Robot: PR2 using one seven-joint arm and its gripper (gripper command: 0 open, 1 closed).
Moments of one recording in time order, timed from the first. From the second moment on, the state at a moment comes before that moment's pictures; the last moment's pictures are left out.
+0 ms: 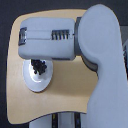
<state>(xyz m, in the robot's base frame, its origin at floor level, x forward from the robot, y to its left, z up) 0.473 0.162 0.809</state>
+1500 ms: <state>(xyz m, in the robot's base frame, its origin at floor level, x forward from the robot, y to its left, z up) 0.444 0.163 0.746</state>
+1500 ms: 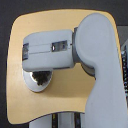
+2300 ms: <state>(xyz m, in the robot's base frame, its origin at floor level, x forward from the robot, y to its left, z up) 0.443 0.167 0.745</state>
